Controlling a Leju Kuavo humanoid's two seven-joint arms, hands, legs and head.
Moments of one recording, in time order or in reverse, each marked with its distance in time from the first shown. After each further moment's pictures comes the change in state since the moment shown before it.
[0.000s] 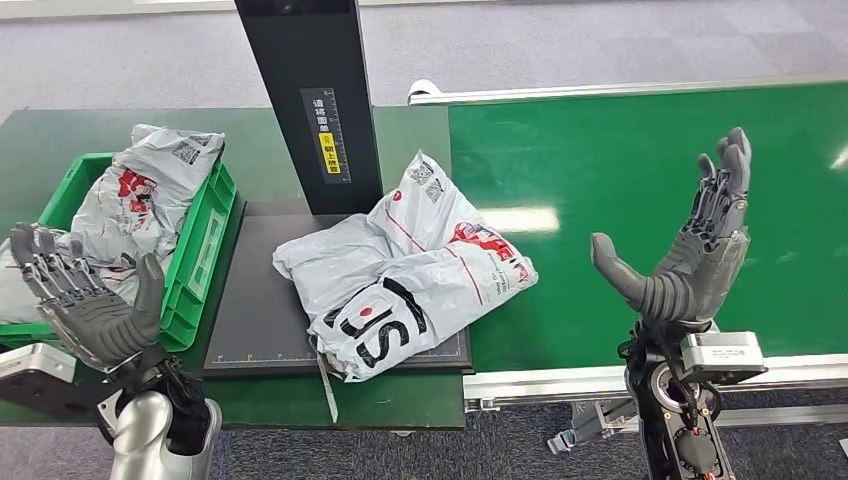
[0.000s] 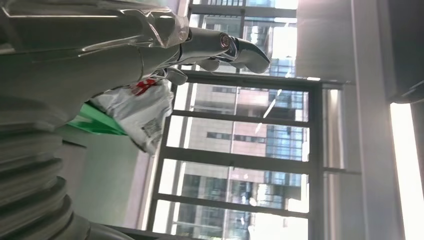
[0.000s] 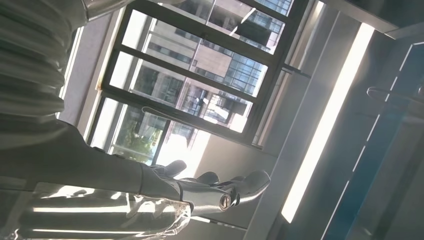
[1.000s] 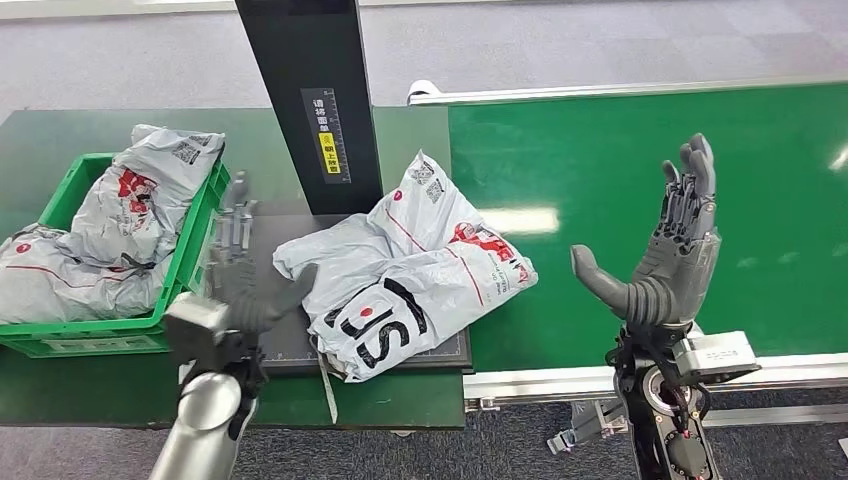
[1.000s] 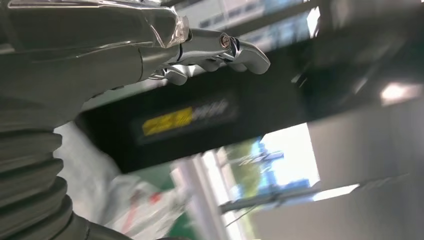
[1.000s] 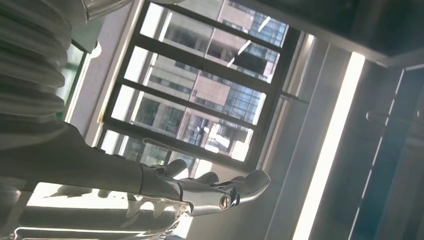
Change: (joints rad) left arm -0.145 0.053 -0.272 0.213 -0.382 -0.316 0.246; right arm 0.011 0.045 -0.006 0.019 -0.015 0.144 0.000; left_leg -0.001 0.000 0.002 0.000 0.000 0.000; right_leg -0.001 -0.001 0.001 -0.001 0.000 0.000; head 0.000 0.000
